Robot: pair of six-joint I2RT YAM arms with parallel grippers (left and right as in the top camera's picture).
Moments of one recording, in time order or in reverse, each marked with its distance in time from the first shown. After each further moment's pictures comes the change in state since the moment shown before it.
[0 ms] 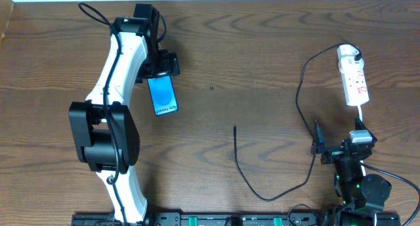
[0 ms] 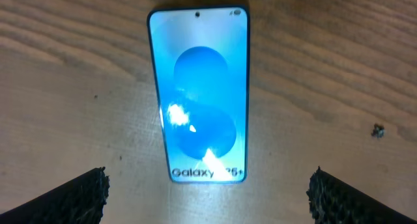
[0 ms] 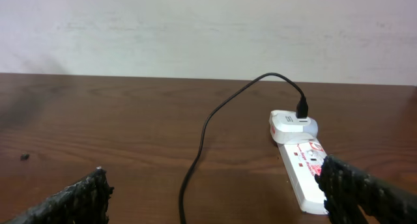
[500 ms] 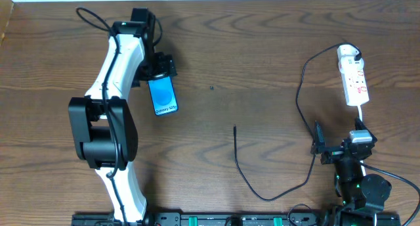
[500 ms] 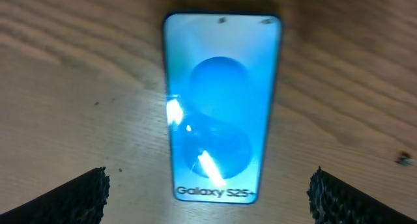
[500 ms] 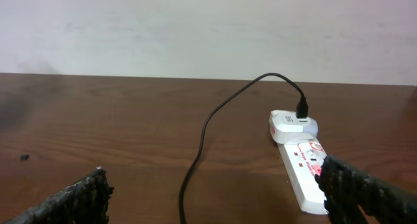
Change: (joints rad) left arm 0.041 0.029 -0.050 0.055 0.000 -0.039; right arm 0.000 0.000 0.000 0.000 0.000 0.000
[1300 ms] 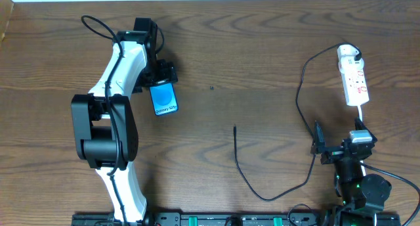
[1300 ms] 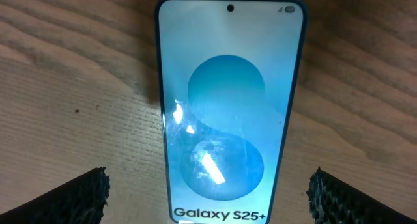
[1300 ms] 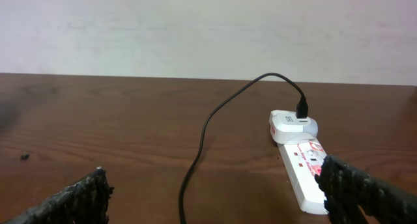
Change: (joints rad) left arm -0.010 0.002 -0.102 0.105 -0.003 0.002; right arm 0.000 0.000 0.000 0.000 0.000 0.000
